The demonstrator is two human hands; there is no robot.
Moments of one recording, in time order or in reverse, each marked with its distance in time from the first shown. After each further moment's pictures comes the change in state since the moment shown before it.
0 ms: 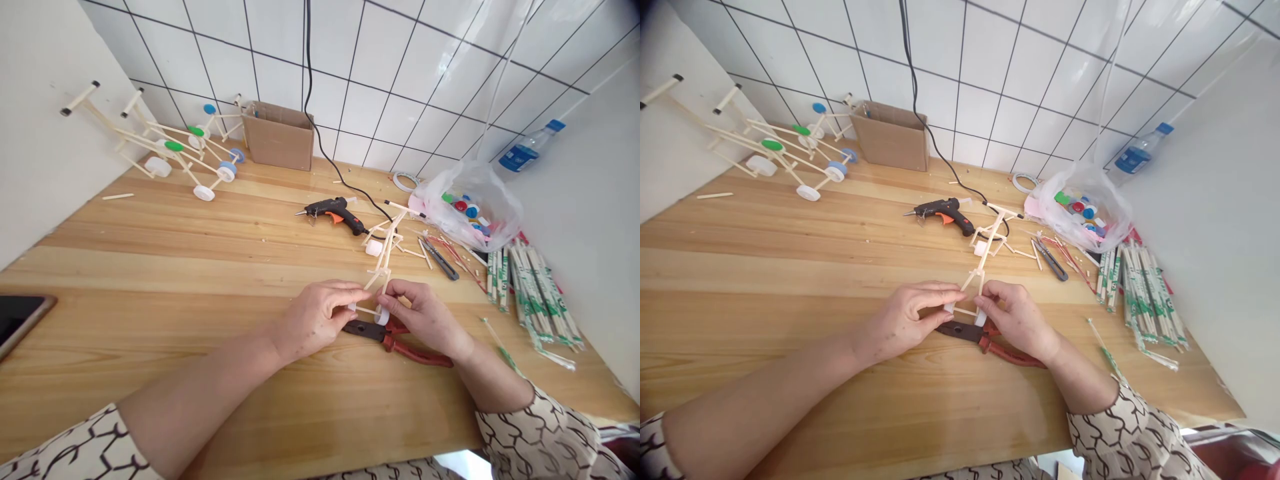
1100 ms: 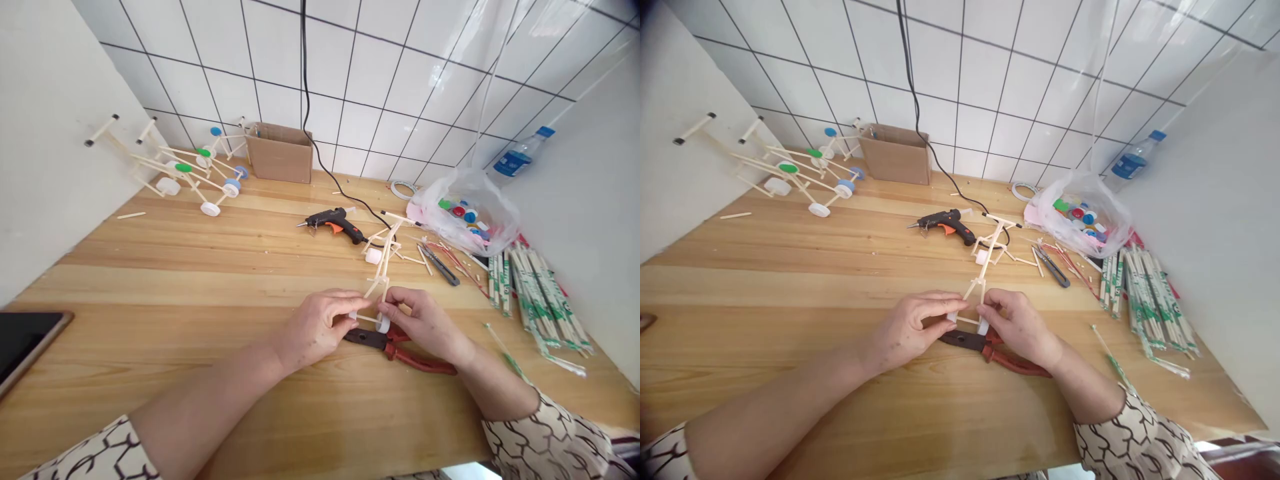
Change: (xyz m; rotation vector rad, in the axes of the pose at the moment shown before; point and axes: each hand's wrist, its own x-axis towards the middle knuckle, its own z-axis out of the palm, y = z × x) left_hand -0.001 -0.003 0.001 -0.032 -0.020 -0.008; right_hand 0.001 0.010 0.001 0.001 -0.006 -0.034
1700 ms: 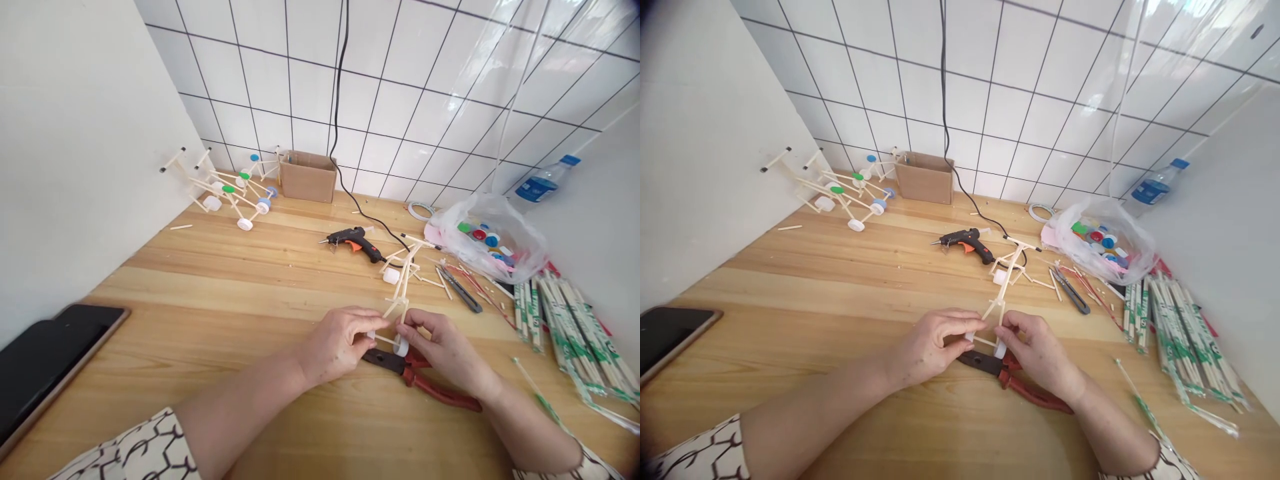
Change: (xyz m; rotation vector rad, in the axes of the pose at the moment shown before) left_hand 0.002 0.004 -0.002 -0.016 -0.012 0.002; right_hand -0.001 -0.005 0.000 -0.092 0.015 0.014
